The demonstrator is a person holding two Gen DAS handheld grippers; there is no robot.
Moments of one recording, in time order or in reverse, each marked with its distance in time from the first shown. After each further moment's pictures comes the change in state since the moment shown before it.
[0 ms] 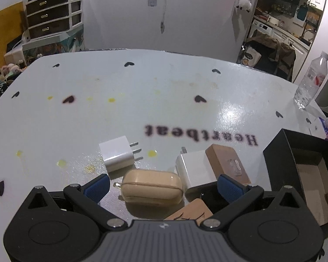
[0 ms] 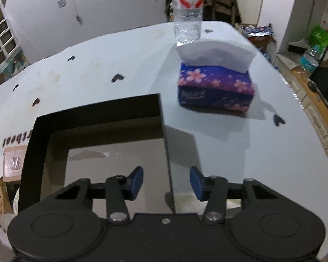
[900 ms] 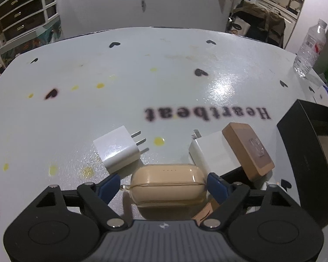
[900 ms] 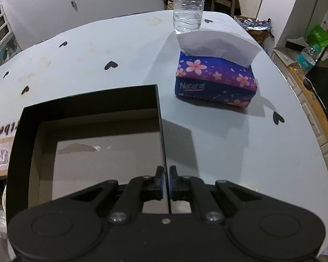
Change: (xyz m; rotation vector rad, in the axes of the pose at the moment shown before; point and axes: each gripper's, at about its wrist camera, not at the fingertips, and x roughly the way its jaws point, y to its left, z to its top) left arm 0.039 0.017 0.006 0.135 0.116 -0.035; right arm 0.014 0.005 0.007 -0.022 0.065 -0.061
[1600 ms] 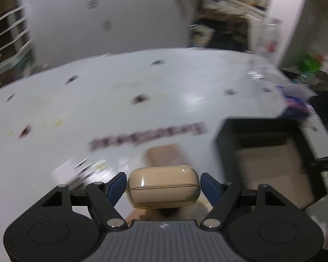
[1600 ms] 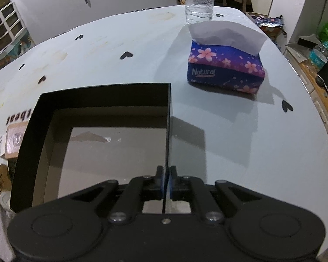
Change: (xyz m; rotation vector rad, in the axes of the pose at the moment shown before) left arm -0.057 -0.092 0.024 0.132 -0.065 -0.109; right arm -0.010 -0.003 -0.022 -0.028 0.018 0.083
